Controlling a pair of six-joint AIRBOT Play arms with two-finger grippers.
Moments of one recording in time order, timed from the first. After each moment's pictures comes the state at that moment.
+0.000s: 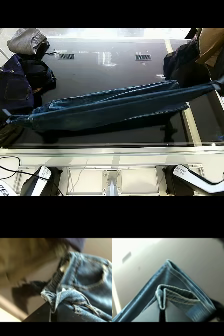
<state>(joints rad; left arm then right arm) 0.80 -0.90 0.83 1.32 -1.00 -1.38 -0.70 -1.23 1.18 -0.84 0.89 1.29</state>
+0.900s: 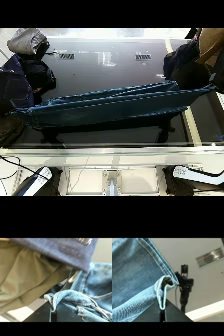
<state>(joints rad) 0.61 -1.01 0.95 1.66 -0.98 -1.58 -0.57 -1.33 1.53 -1.43 1.33 1.51</state>
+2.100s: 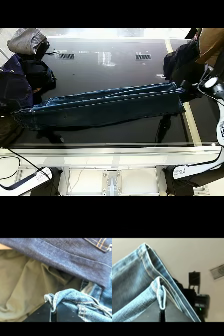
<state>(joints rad) 0.52 -1.20 0.96 1.90 -0.83 -1.75 -0.40 -1.63 1.30 -1.35 0.71 1.57</state>
